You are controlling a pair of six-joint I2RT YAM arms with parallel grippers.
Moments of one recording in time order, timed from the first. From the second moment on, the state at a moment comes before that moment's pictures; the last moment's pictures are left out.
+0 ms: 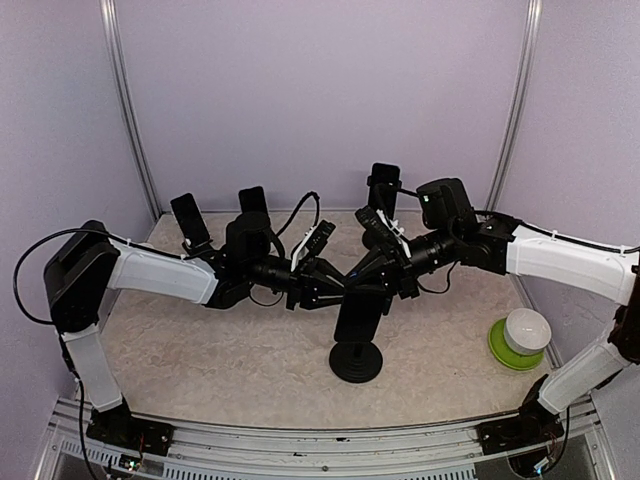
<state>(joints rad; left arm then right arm) -0.82 1.83 1.06 0.70 1.06 -0.21 0.74 1.44 1.13 -0.24 -0.95 -0.30</state>
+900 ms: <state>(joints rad) -0.80 1.72 0.97 0.66 0.94 -0.20 0.70 1.43 1.13 -0.27 -0.93 -0.30</state>
